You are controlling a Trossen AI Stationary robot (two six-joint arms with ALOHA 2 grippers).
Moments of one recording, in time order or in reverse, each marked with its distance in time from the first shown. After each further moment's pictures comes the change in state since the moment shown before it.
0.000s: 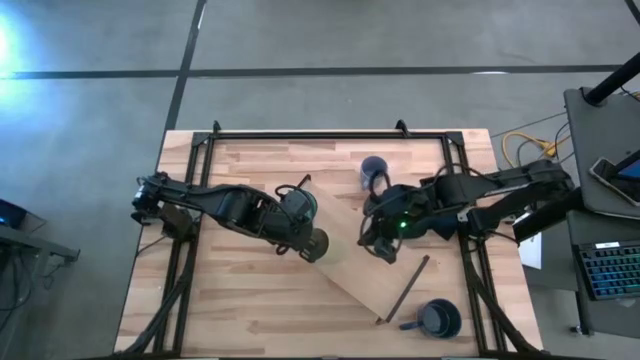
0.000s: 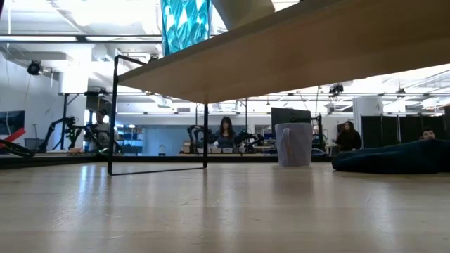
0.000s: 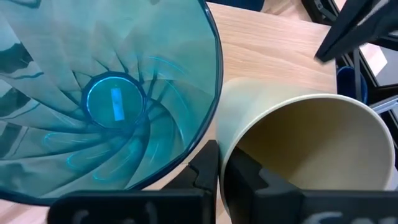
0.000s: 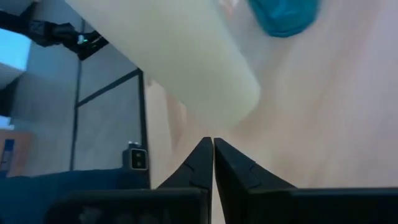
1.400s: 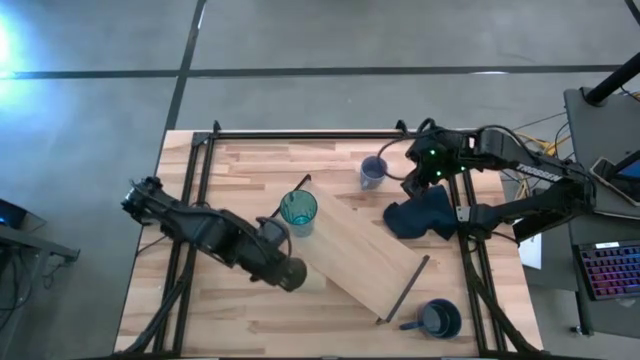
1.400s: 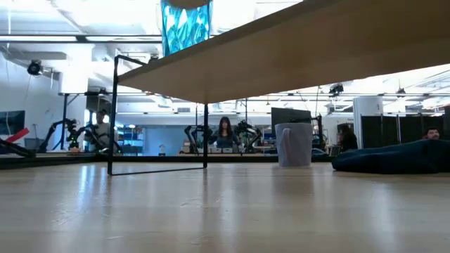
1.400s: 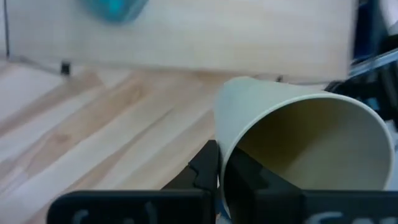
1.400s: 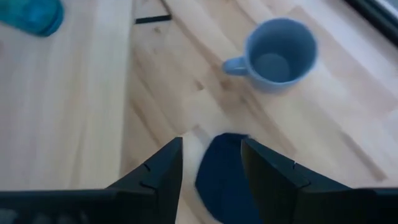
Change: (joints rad) left arm -0.172 -0.045 -0.047 -0.061 0.059 -0.219; right arm -0.451 -0.242 0.000 -0.544 0.134 -0.203
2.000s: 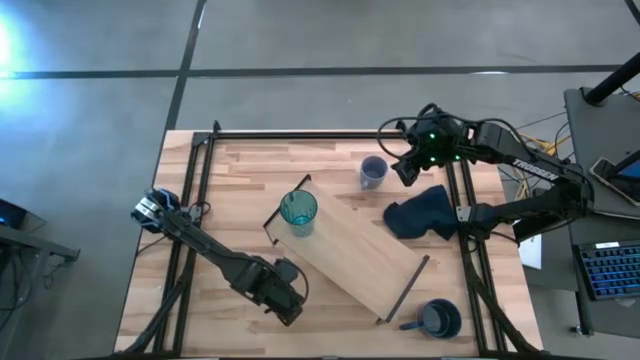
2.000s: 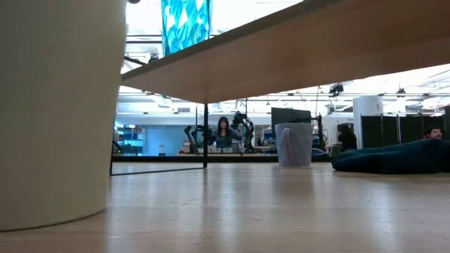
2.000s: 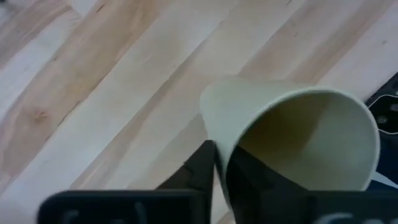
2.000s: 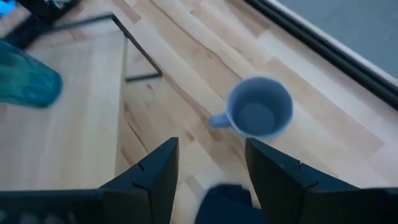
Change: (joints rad) left arm -0.090 0.112 -0.421 0.298 0.176 0.088; right arm -0.132 0.017 0.000 0.153 0.016 -0.031
